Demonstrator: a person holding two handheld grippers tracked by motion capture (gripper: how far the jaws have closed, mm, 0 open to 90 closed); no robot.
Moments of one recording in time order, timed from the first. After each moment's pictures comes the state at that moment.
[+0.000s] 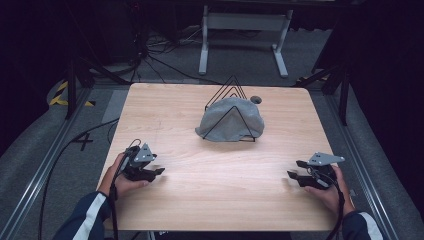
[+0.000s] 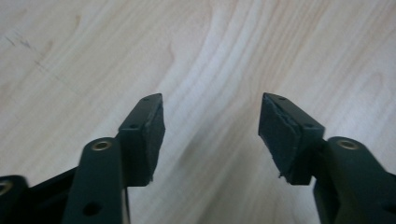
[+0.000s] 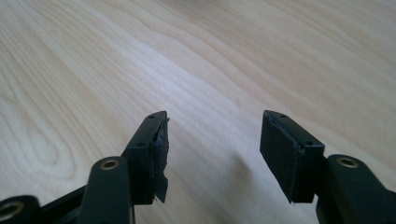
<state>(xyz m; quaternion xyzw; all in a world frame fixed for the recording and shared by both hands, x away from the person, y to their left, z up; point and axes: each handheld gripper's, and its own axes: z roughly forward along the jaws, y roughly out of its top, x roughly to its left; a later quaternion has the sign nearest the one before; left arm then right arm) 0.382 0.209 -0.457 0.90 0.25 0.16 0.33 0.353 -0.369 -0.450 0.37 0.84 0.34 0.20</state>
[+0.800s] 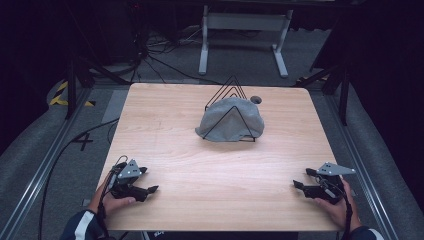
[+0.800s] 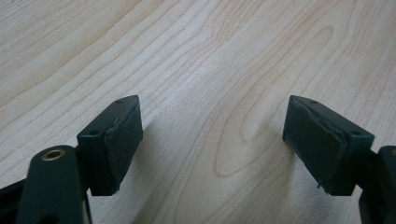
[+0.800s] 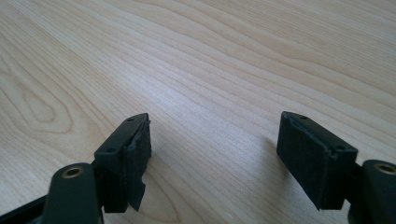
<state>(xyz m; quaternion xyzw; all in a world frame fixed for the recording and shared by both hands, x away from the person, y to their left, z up) 0.352 0.235 -0.481 0.88 0.28 0.12 0.37 0.330 -0.388 -0.467 0.42 0.81 0.36 0.20</state>
